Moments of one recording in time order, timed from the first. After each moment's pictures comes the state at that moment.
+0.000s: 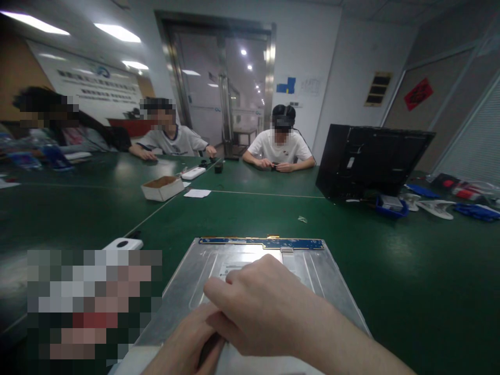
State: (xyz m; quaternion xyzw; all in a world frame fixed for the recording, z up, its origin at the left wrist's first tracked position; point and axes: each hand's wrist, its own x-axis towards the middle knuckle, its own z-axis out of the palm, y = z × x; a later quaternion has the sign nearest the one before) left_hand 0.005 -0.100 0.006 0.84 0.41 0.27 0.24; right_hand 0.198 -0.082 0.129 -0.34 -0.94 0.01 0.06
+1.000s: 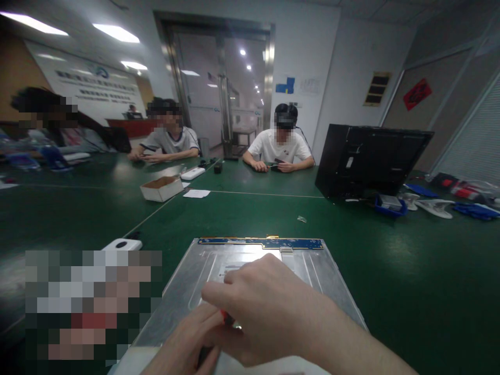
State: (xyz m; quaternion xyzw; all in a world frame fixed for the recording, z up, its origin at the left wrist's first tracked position) left_hand 0.005 -0.101 0.009 0.84 0.40 0.29 0.24; right_hand 0.202 -0.083 0.136 -0.32 -0.94 0.07 0.07
